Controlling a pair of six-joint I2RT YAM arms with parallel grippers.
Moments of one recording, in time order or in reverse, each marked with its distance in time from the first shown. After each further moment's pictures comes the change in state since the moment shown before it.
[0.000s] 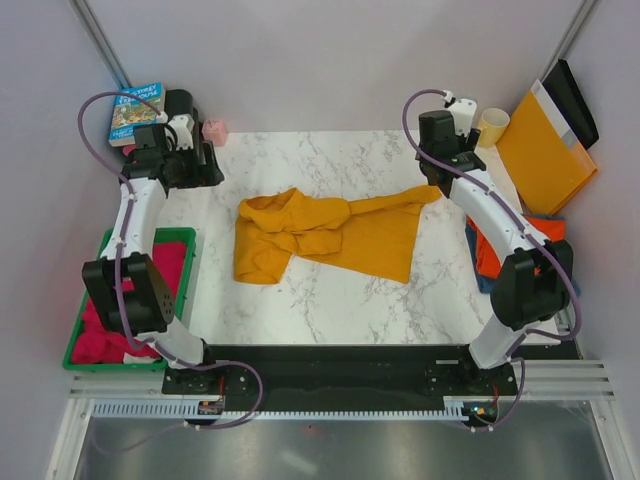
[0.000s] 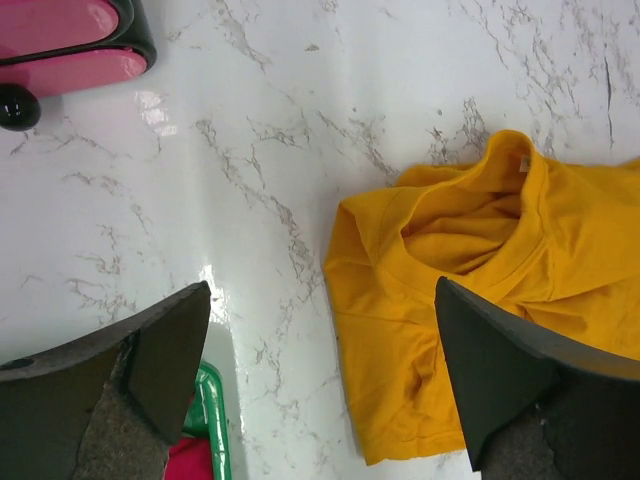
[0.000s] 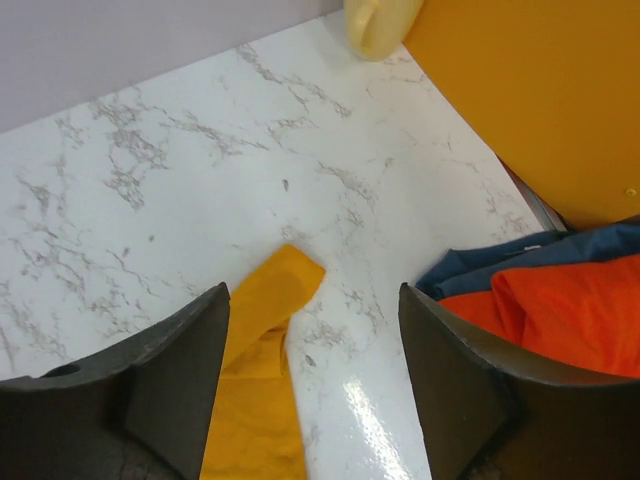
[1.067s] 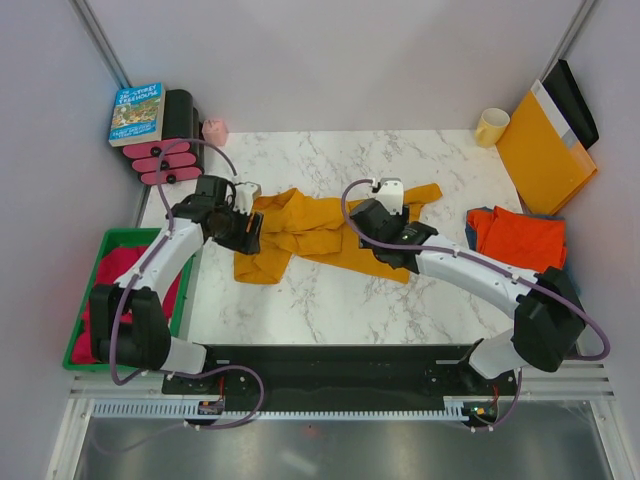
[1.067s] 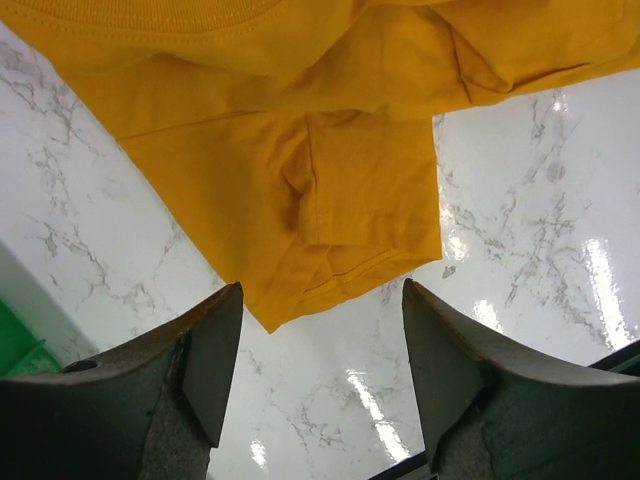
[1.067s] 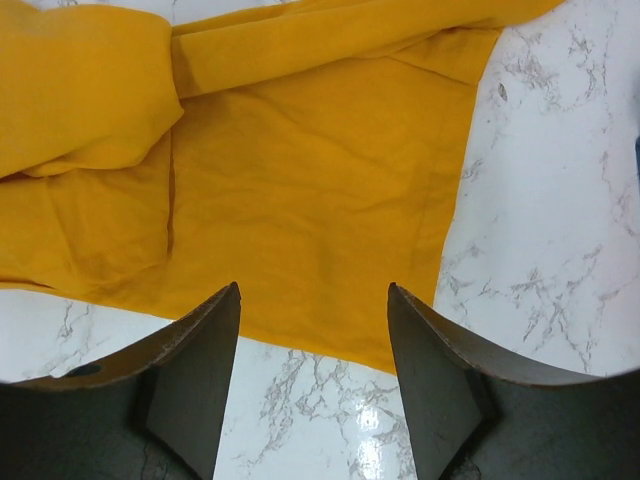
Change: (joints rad) left arm -0.302 -0.209 -0.414 -0.111 -0.039 0.165; right arm 0.498 -0.223 -0.434 -0.081 -0.055 0.244
